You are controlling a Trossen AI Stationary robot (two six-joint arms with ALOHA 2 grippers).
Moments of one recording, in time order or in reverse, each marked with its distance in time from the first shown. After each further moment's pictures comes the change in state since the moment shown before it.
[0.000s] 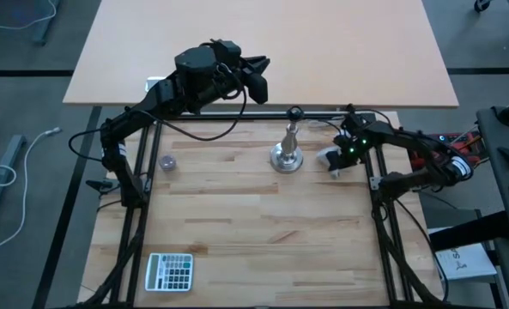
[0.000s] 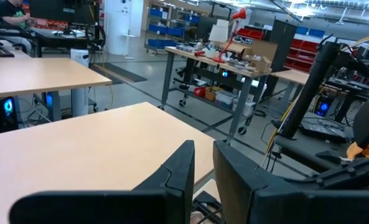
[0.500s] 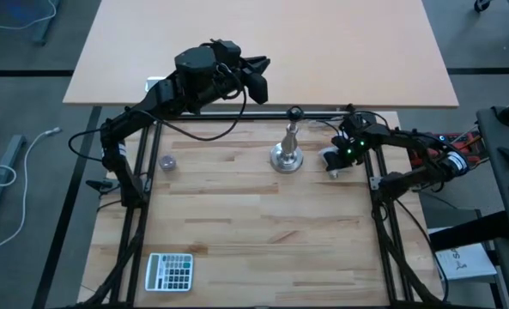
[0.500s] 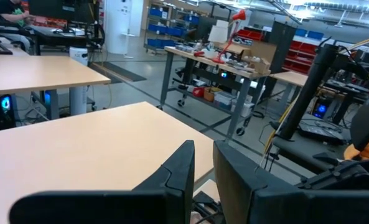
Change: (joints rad) left arm 0.000 0.000 0.000 0.002 0.003 -0.015; right arm 0.000 0.064 -0.049 0.137 -0.017 0.023
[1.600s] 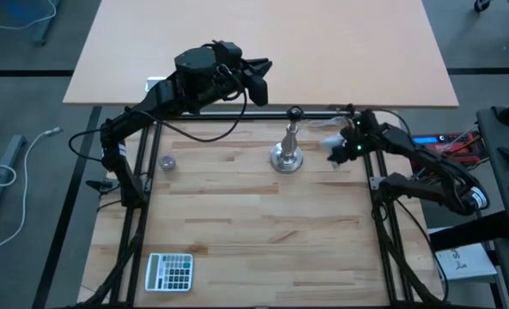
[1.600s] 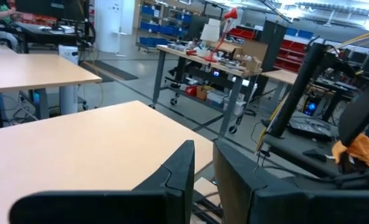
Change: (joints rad) left arm -0.006 0.000 0.000 0.001 0.033 -0.005; right arm -0.001 -0.374 -0.003 -0.028 -0.044 0.014
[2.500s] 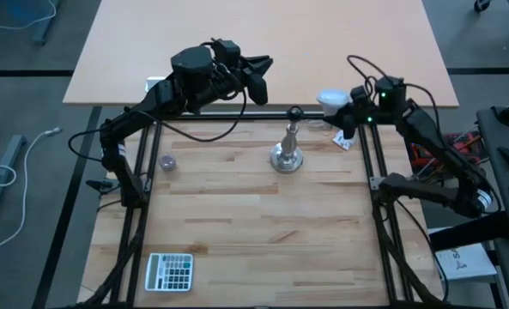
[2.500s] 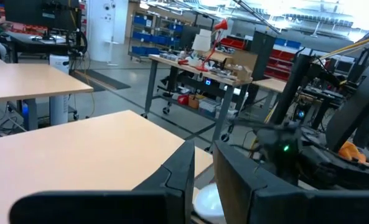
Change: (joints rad) left arm -0.005 -0.003 0.000 0.049 0.017 0.016; right arm 0.106 -0.069 0.465 0.118 -0.034 -0.008
